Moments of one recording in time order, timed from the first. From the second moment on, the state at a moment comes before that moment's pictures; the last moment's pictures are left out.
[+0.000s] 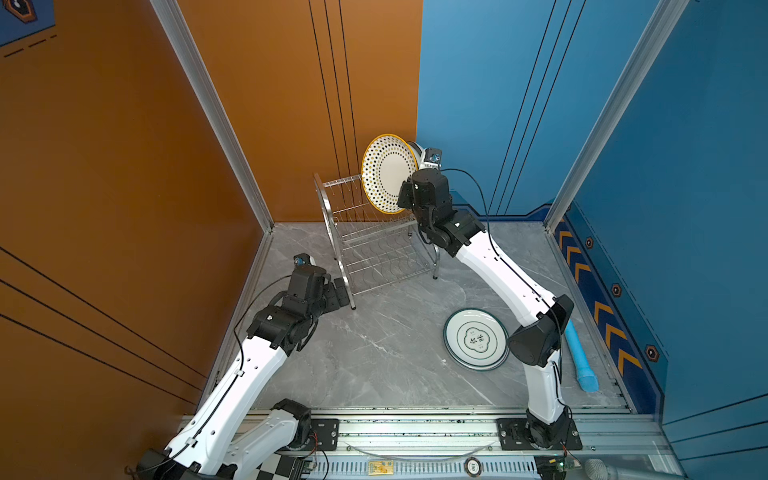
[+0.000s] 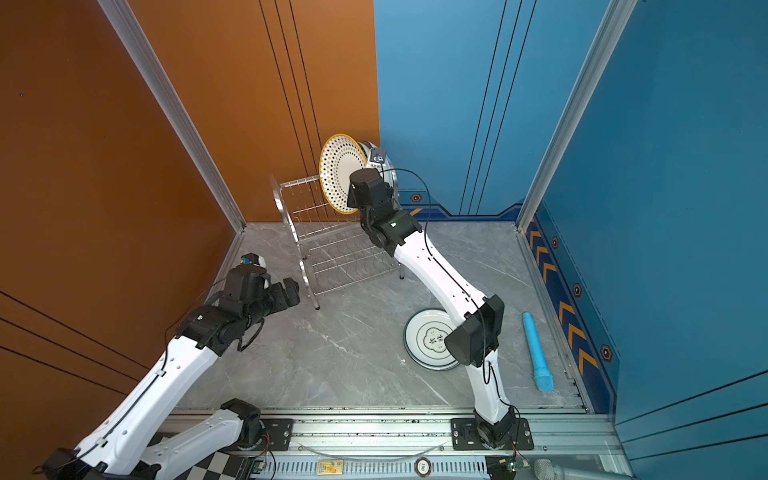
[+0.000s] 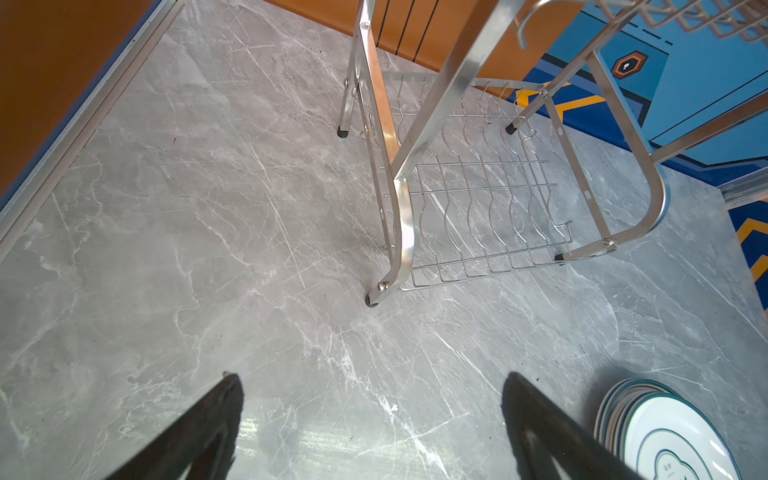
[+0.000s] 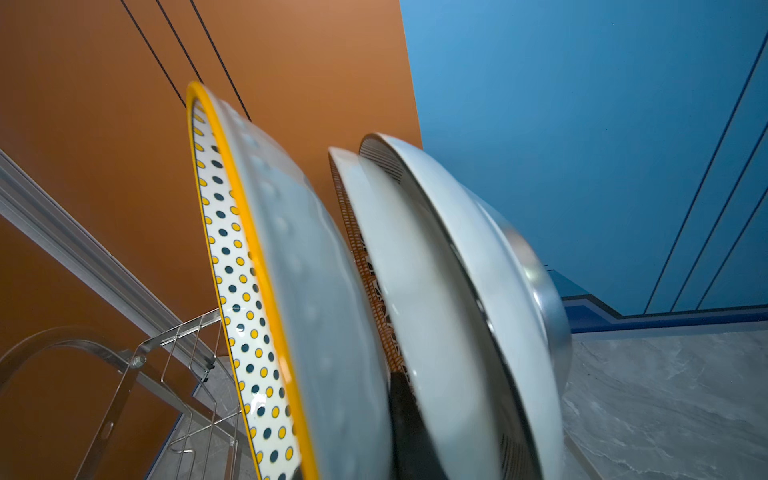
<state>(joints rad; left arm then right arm) -0.35 0.97 0.98 -0.73 -0.23 -0.57 0.70 2.05 2.32 -0.45 0.54 0.39</state>
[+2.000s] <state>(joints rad) -0.38 0.80 0.86 -0.56 -0.06 -0.53 0.63 1.45 1.79 -0.48 -0.01 0.96</state>
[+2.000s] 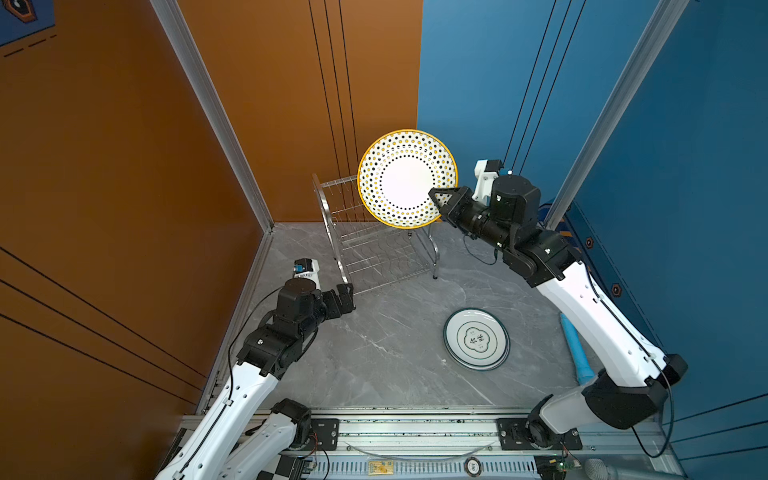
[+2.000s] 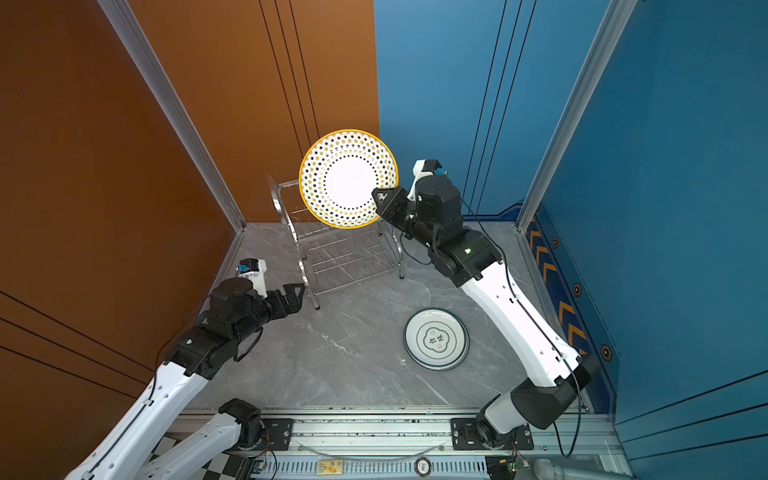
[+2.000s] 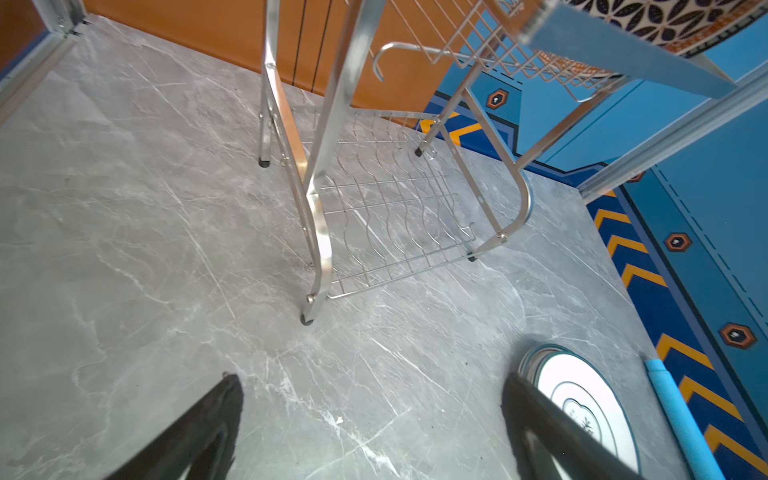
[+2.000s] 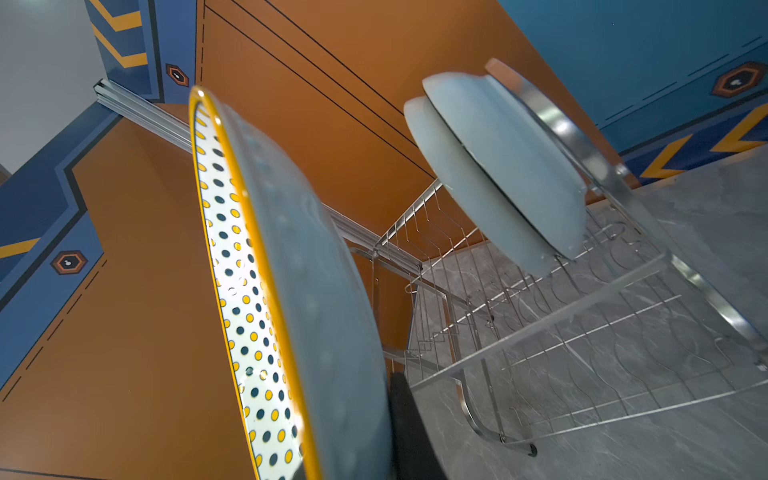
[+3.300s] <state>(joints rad) -0.71 0.89 0.64 -0.30 0.13 -0.71 0.54 0.98 0.66 -0.28 -0.31 1.03</state>
